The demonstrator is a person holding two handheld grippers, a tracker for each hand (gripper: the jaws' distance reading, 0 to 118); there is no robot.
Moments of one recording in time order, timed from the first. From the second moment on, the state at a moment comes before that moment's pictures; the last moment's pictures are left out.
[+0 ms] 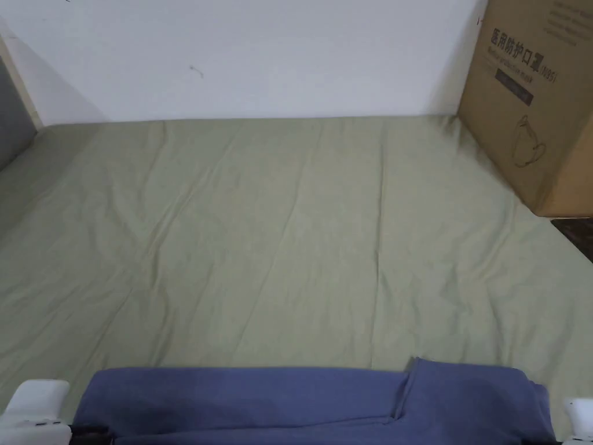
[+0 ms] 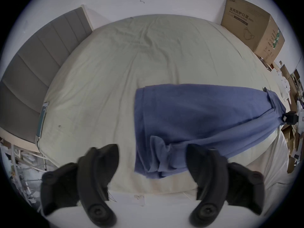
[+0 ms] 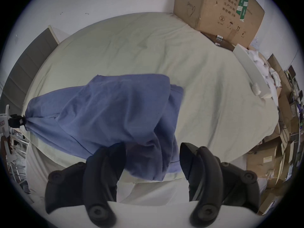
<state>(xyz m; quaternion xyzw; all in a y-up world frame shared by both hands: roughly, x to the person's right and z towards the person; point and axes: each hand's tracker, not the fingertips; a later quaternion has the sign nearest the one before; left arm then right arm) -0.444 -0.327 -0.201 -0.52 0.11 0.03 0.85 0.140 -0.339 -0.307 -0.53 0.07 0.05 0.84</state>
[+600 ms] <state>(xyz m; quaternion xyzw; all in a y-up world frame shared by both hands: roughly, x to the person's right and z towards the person) -0.454 -0.318 -0.132 -0.45 0.13 0.21 0.86 0.049 -0.315 -0.276 -0.47 0.17 0.04 0.87</state>
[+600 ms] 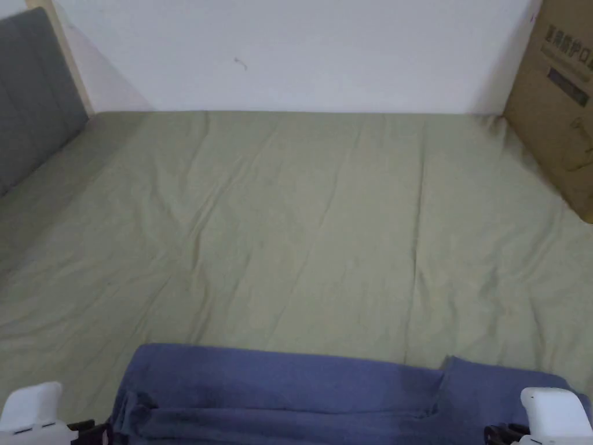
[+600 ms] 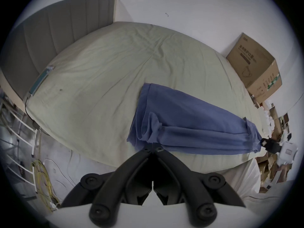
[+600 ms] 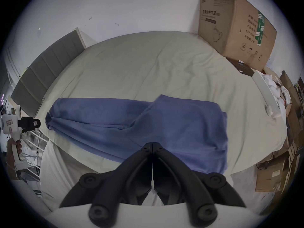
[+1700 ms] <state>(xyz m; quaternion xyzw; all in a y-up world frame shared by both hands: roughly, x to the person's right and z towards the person) -0.509 -0.365 -0.161 -0.37 0.10 0.48 0.79 0.032 -0.329 -0.292 -0.50 0.17 0.03 0.85</state>
